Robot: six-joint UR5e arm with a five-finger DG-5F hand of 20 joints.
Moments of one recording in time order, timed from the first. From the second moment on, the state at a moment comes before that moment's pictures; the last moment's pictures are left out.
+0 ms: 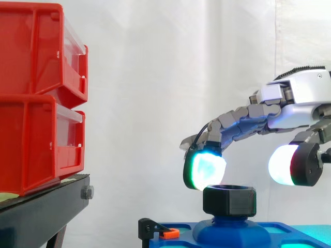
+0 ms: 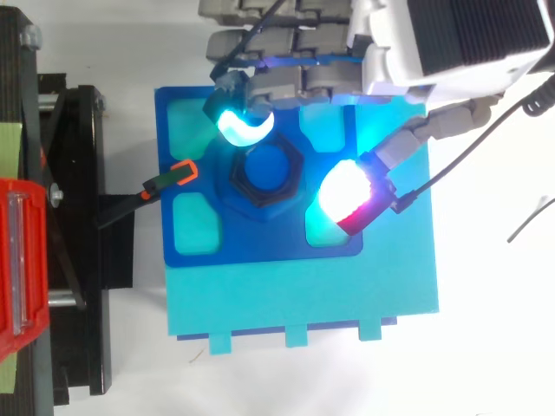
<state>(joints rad) -0.09 -2.17 -1.22 -2.98 -1.89 -1.42</state>
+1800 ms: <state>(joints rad) 0.02 -2.06 -1.16 -3.17 -1.65 -1.27</state>
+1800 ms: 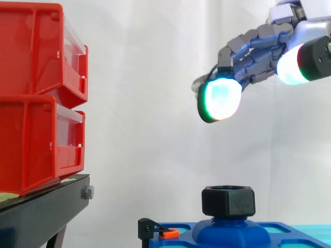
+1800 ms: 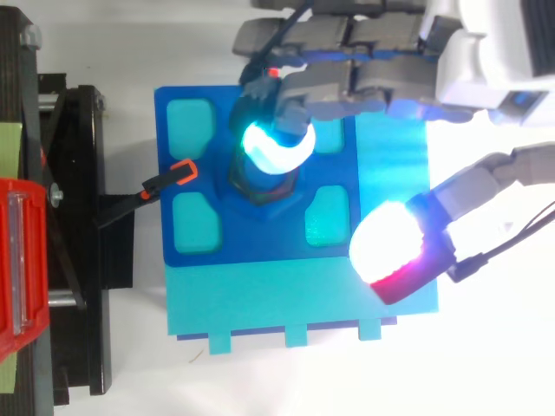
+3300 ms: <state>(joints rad) 0.04 -2.23 -1.17 -2.96 -1.71 -1.26</state>
